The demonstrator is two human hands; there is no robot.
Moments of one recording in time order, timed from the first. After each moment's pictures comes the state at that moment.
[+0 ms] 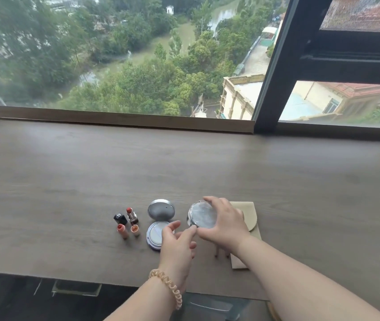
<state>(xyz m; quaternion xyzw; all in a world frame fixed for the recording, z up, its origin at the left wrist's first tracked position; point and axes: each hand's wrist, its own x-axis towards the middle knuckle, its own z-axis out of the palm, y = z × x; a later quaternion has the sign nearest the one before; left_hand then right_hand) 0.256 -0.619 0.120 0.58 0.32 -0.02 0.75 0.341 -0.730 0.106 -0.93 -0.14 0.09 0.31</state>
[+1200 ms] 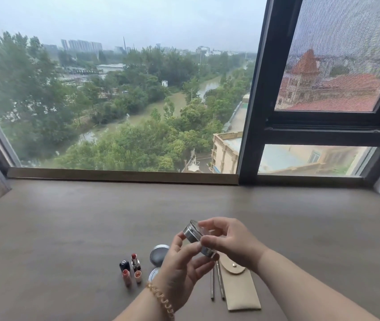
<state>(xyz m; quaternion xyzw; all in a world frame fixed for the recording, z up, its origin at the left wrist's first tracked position) 0.244 -0.608 0.215 0.43 0.03 -0.11 0.89 0.313 -0.752 0.242 -0.78 -0.19 0.16 0.57</state>
